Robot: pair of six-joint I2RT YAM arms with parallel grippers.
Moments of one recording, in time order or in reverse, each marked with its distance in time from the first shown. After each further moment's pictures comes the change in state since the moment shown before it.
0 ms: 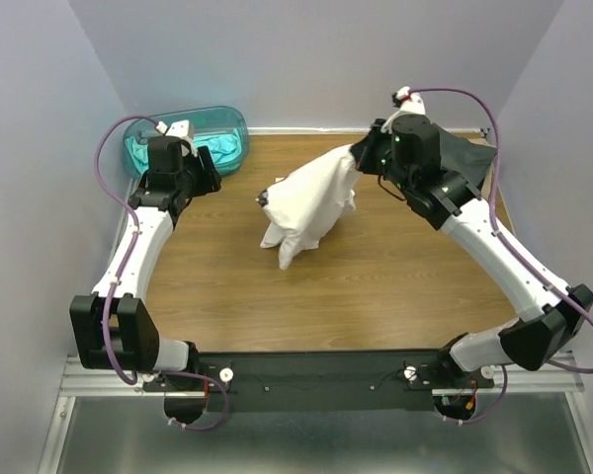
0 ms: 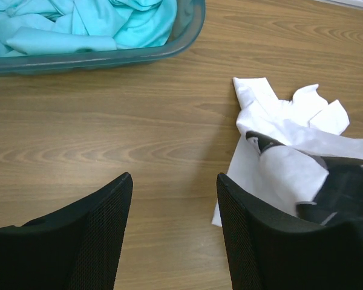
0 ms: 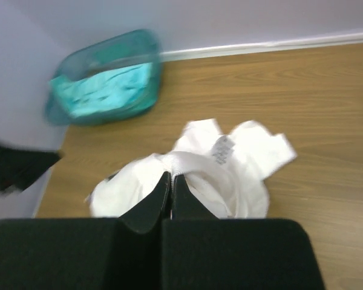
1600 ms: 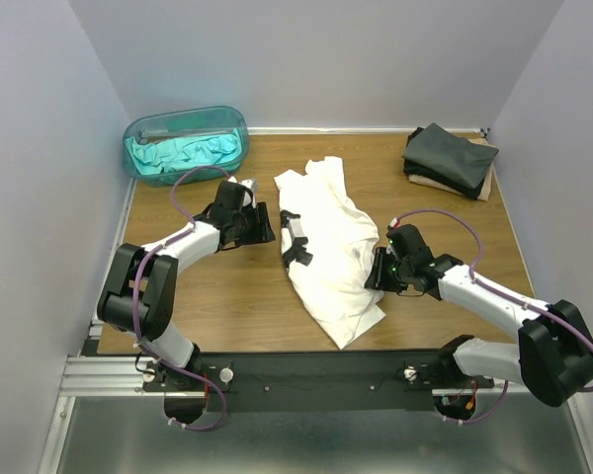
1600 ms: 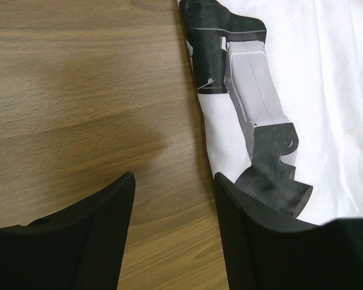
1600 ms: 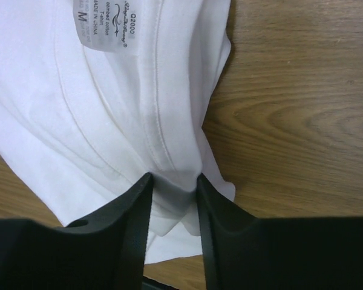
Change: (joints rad) left arm -0.282 0.224 -0.289 0.203 0.119 -0.153; right arm -0.102 -0.220 -0.970 0.037 -0.286 0.135
